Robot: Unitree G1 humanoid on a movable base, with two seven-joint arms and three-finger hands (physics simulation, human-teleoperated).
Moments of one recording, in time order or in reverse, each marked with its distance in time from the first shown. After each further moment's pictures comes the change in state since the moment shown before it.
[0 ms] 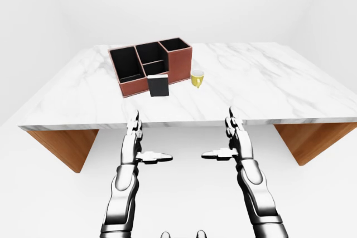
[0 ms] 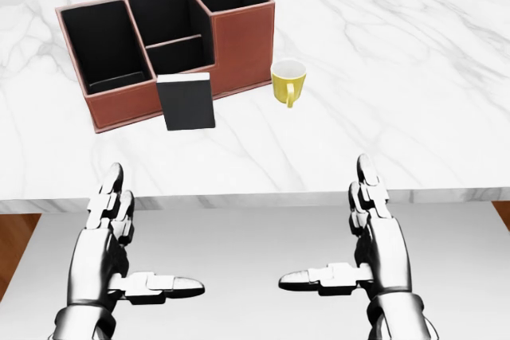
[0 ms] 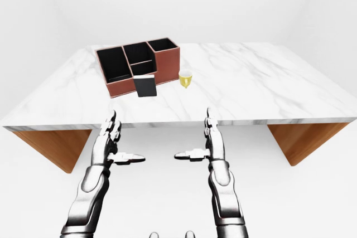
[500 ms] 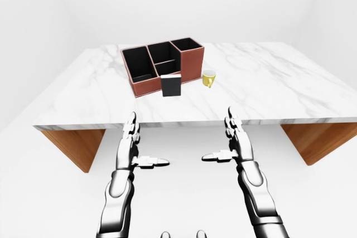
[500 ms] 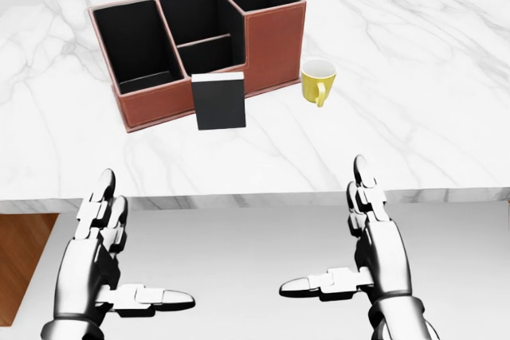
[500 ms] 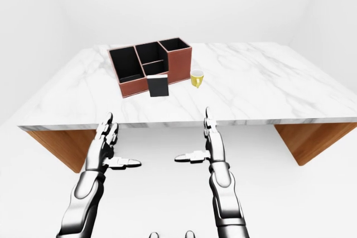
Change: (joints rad) left arm 0.060 0.008 0.030 -0.045 -0.019 -0.028 -0.067; right arm 0.004 -0.010 -0.004 0.039 -0.022 -0.075 0.036
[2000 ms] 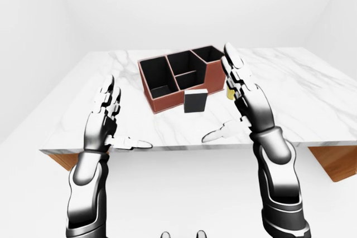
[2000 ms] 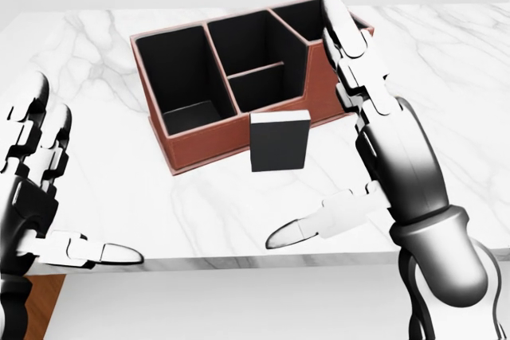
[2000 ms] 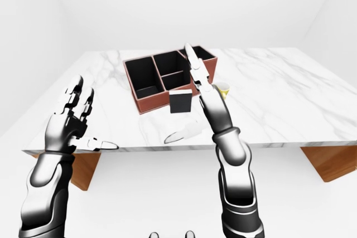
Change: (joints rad) left arm -0.133 0.107 0.172 -0.319 -0.057 0.116 -0.169; right arm -0.248 -0.060 -0.003 -0.517 -0.157 0.168 0.262
